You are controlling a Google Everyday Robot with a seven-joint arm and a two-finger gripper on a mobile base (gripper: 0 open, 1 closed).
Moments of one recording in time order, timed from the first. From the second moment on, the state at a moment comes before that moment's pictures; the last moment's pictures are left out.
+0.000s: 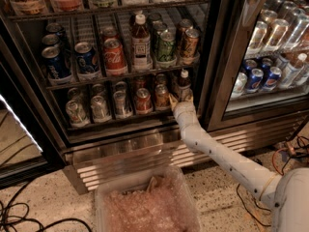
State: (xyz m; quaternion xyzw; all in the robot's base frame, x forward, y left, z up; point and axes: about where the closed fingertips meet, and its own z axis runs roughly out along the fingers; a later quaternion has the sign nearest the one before) arm 0.849 -0.132 0.600 -0.09 0.71 -0.01 0.70
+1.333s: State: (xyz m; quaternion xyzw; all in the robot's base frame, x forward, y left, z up) arm 0.846 -0.133 0.601 -0.11 0.71 -0.01 0.70
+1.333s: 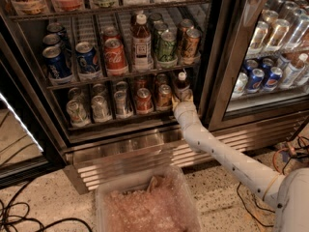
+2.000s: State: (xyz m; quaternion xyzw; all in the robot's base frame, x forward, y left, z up) arm 0.840 -0.127 0.613 -0.12 0.70 0.01 0.70
